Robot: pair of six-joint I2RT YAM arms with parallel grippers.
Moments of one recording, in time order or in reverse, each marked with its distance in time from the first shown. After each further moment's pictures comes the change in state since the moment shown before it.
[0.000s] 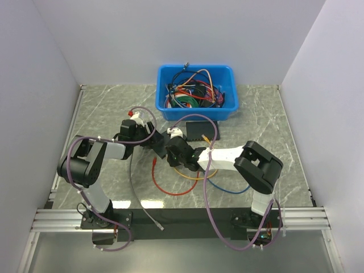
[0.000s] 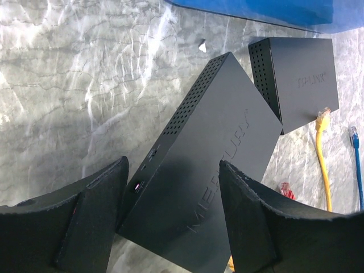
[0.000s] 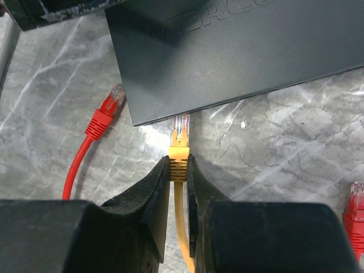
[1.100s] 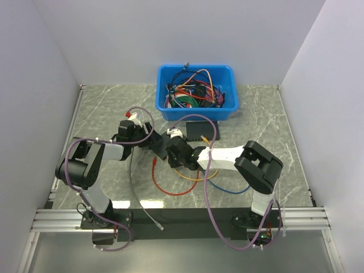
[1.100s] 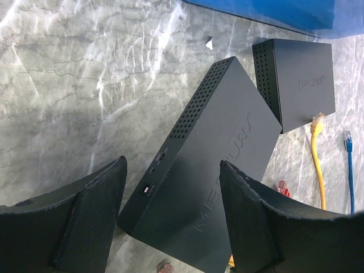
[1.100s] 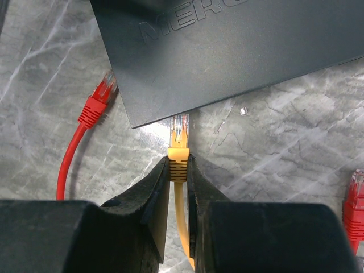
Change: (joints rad) left arm 0.018 -0.028 -0.019 -0.016 0.002 -0.033; right arm -0.005 0.000 0.017 -0.071 -0.019 0.003
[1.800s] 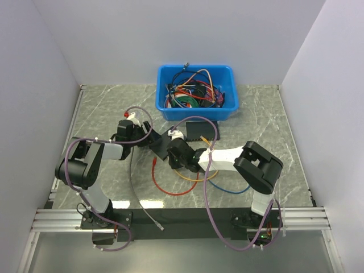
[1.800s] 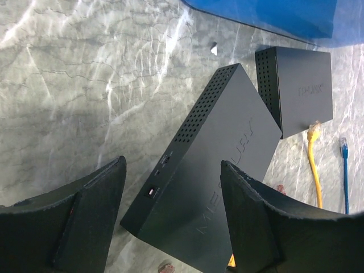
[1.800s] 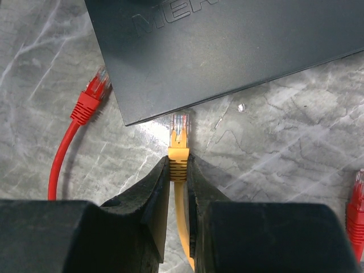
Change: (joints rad) left arm 0.015 0.001 0.002 -0.002 -0.001 -0.025; right arm 0.000 0.000 -0.045 0.061 0.000 -0.002
